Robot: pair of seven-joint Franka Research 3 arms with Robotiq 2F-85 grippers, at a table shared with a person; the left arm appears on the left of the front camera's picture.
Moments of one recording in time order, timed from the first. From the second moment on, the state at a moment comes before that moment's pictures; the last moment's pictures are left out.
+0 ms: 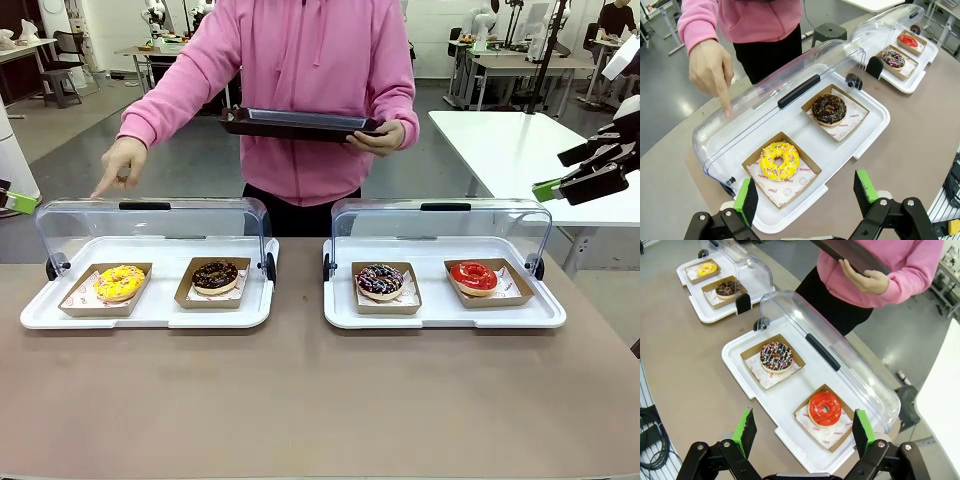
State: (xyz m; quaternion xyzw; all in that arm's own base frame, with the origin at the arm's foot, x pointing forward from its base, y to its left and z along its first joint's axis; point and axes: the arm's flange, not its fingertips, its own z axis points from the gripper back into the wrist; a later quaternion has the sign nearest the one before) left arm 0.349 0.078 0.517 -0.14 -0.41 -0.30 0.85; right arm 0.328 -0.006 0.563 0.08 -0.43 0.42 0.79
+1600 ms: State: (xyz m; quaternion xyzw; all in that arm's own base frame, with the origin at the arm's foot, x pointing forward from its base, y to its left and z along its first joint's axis) left arm 0.398 0.022 0.504 -0.08 -0.18 -0.66 0.72; right arm 0.328 -0.006 0.563 0.08 -0.43 0.42 0.79
